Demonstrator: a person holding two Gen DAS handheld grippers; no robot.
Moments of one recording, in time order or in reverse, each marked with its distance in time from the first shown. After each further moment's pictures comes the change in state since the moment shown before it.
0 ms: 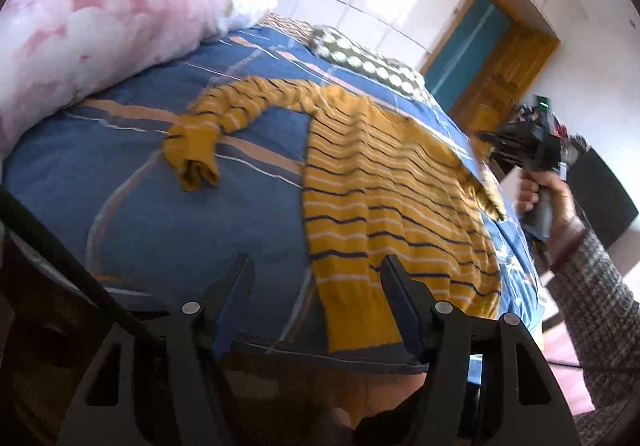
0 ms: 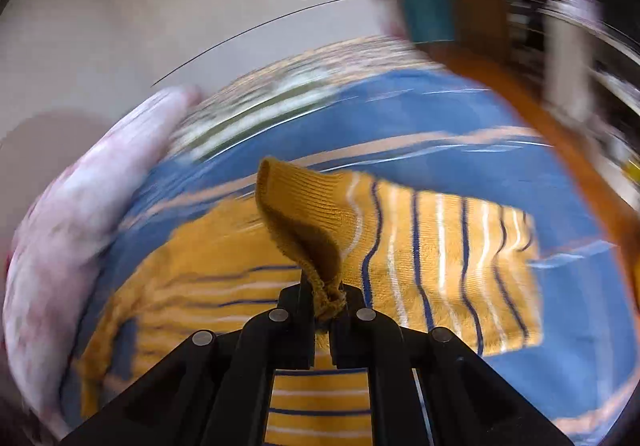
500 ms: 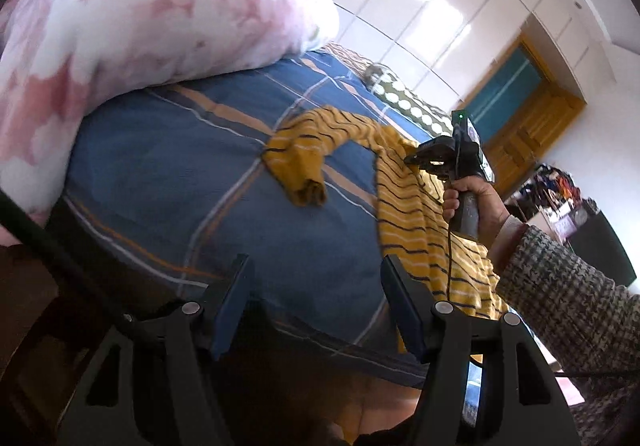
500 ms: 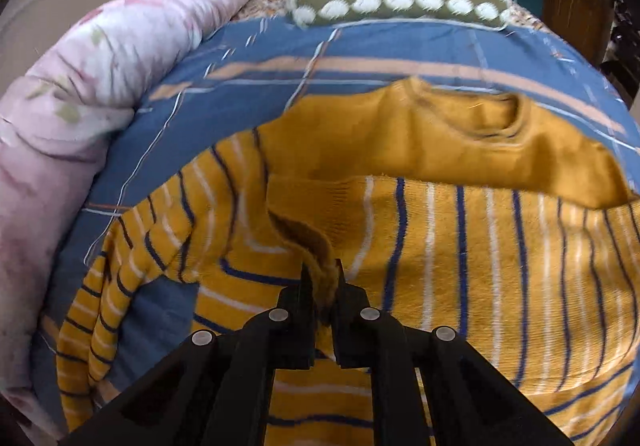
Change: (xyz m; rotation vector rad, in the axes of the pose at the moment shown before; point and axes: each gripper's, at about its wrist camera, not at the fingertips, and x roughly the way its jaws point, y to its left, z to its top) left arm -0.044 0.086 -0.007 -0.181 -0.095 0.031; right arm 0.168 0.157 -0.055 -0.167 0.278 -0.017
